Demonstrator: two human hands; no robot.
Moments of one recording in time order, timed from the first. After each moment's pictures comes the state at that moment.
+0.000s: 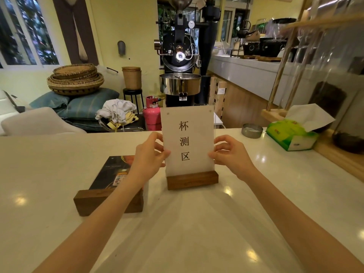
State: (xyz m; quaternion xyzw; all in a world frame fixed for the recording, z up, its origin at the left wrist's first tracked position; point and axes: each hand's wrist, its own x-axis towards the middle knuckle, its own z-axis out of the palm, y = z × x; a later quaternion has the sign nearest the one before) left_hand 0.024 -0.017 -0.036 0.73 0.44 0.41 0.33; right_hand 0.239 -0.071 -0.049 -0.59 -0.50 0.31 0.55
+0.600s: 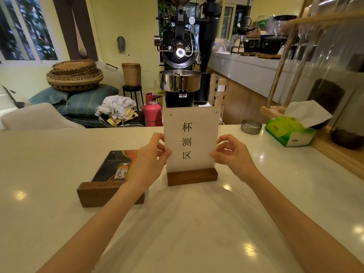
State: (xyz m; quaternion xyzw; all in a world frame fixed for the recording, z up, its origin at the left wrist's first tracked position) left_hand 0.018 -0.039 -0.048 0.78 0.41 0.41 0.25; right_hand 0.236 -0.089 -0.057 -0.57 -0.53 0.29 0.56
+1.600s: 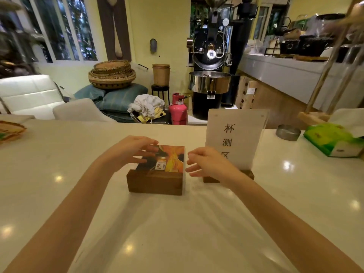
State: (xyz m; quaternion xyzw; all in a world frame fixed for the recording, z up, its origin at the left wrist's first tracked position) left_hand -0.109 -0.015 -0.009 0.62 0.55 0.26 0.49; right_hand 0.089 -0.074 -0.029 -0.61 -0.57 0.43 0.34
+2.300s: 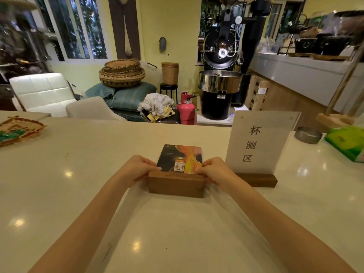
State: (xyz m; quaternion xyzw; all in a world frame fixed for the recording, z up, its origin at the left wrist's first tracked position) left_hand -0.146 -0.001 -0.066 0.56 0.62 0.27 0.47; right_hand 0.058 -0.038 -0.067 -0.70 -0.48 0.42 0.32
